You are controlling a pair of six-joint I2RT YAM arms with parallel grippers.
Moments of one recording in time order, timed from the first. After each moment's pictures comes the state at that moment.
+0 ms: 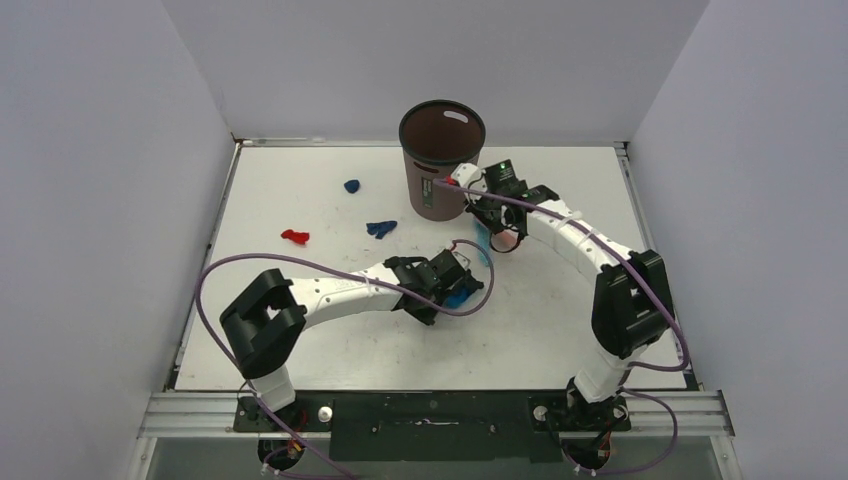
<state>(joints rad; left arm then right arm) -1.04 1.71 1.17 -0.64 -0.22 -0.38 0.43 1.73 1.37 -0.53 0.03 -0.48</state>
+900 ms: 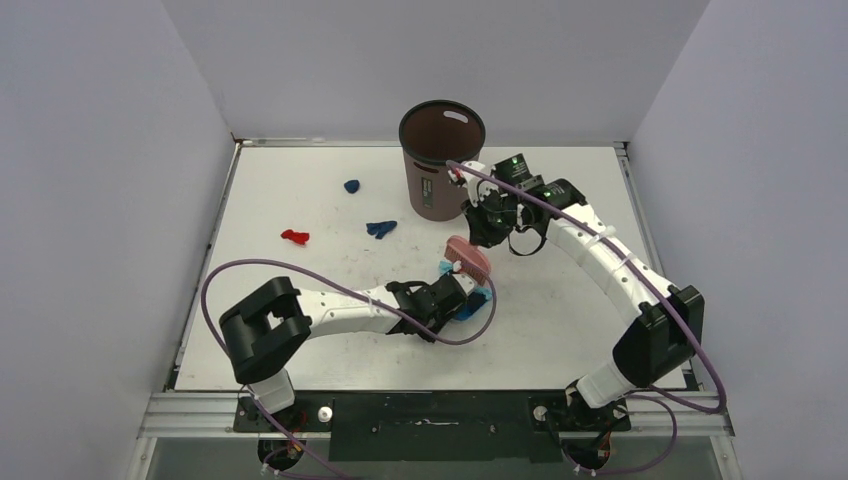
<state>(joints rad) -1.11 1.71 1.02 -0.43 -0.24 -0.32 0.51 1.54 1.43 -0.86 -0.29 -0.26</state>
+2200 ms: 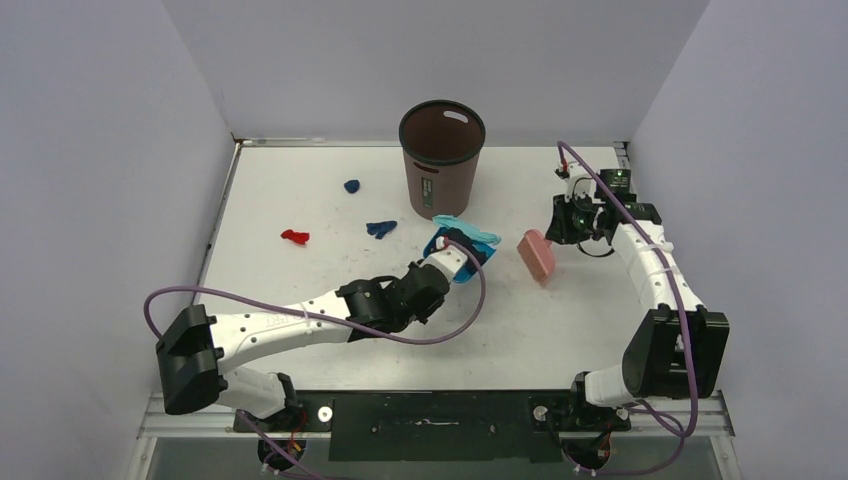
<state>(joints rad) -1.17 1.38 1.00 -0.43 -0.49 -0.26 -0.05 1.42 1.16 -0.70 -0.41 -0.27</state>
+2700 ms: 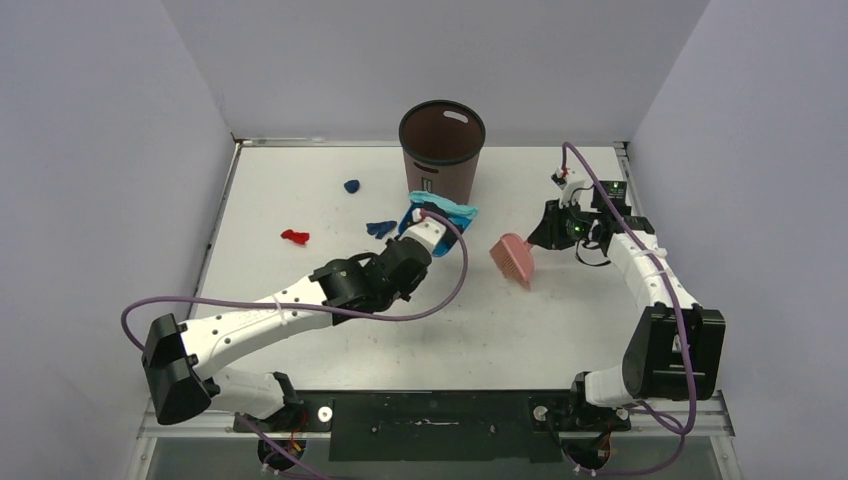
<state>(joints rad) -1.09 1.32 1.13 -0.62 -0.54 -0.25 -0.05 1.42 1.04 -0.51 -0.64 -0.19</state>
